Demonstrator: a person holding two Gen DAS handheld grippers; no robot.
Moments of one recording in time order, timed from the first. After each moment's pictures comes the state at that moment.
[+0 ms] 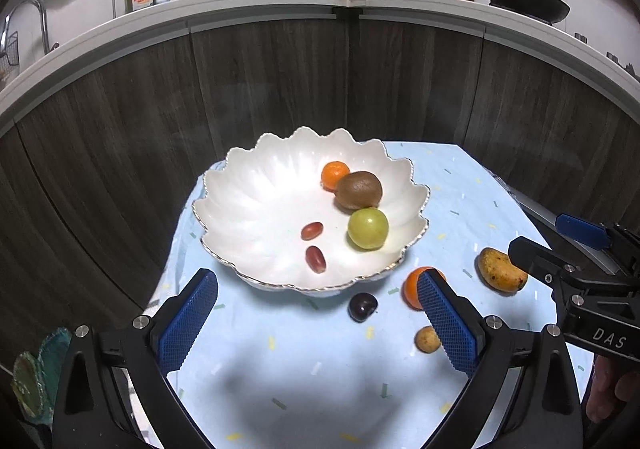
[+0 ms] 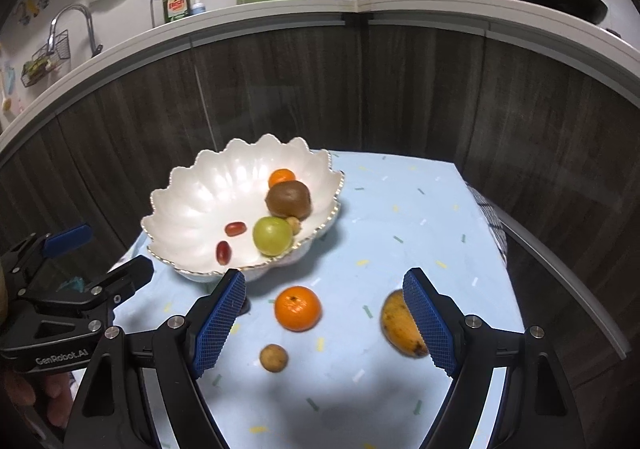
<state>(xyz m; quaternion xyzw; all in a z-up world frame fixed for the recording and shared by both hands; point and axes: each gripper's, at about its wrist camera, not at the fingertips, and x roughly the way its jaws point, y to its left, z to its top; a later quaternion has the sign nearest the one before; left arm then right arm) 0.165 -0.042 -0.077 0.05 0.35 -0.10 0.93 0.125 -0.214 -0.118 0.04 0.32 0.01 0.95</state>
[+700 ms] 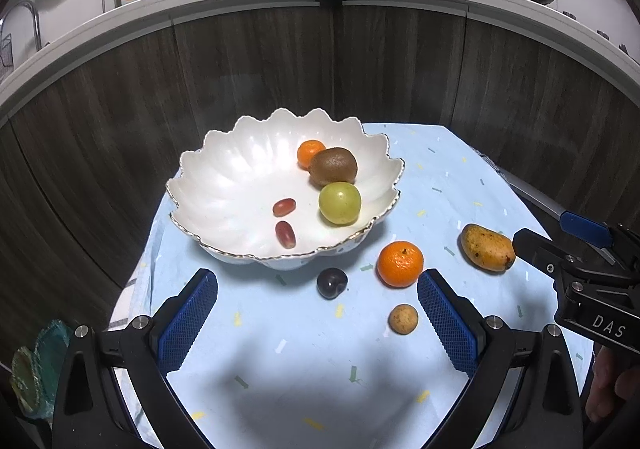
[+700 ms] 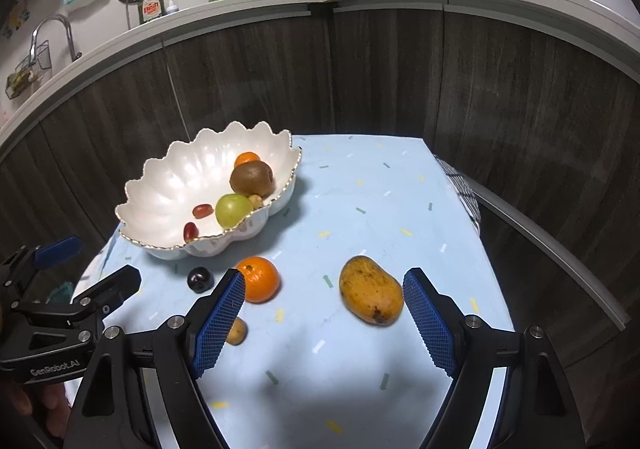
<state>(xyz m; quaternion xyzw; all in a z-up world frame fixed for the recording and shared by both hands) 0.149 -0.068 -0.097 0.06 0.36 -0.10 0.92 0.104 -0.244 -0.140 0.05 0.32 -0.02 0.94</state>
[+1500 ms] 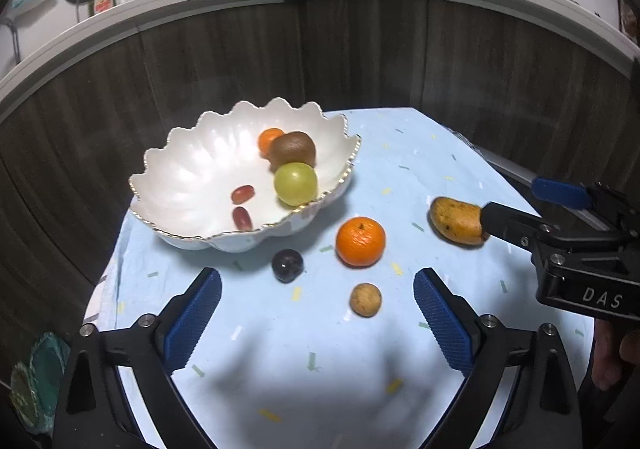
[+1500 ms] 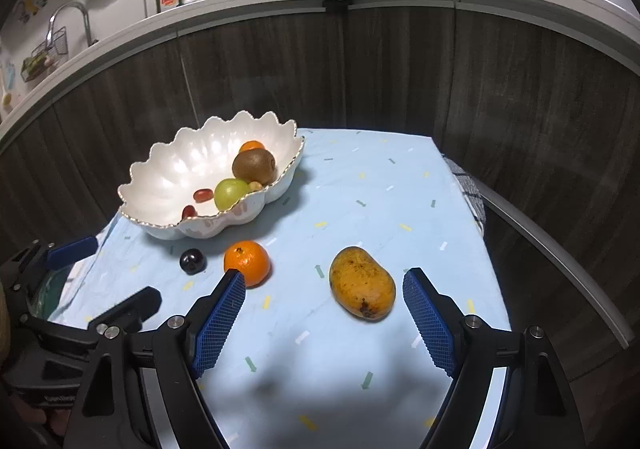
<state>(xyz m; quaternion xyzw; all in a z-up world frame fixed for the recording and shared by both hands) 0.131 -0.102 -0.120 0.09 0.36 -0.14 0.92 0.103 -0.258 -0.156 0.03 0.33 0.02 0.94</state>
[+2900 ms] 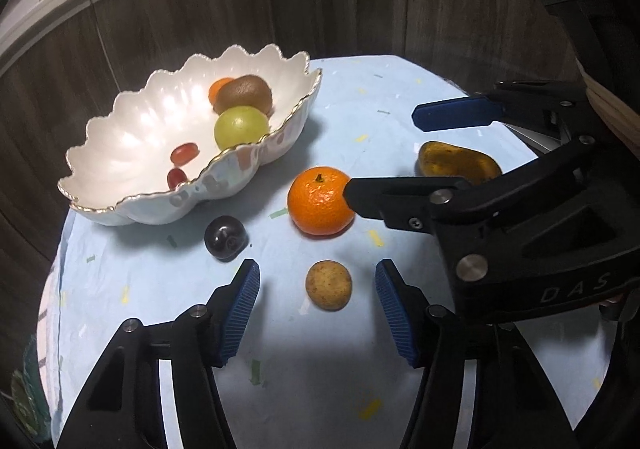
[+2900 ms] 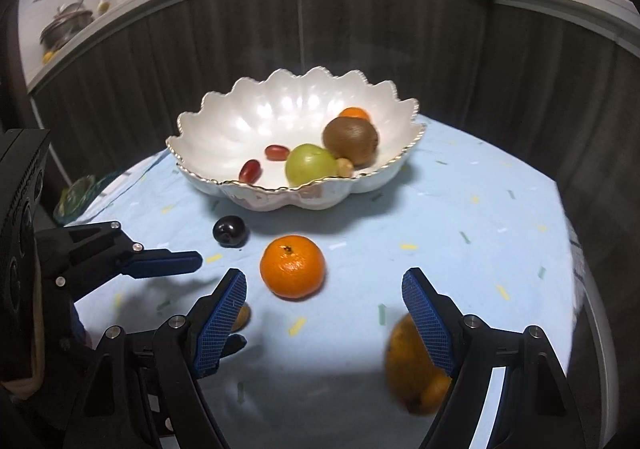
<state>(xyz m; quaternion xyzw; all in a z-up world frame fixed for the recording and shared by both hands) 0.154 -0.137 -0.177 0.11 0.41 -0.16 0.89 0.182 -0.232 -0.190 -0.09 0.36 0.24 0.90</state>
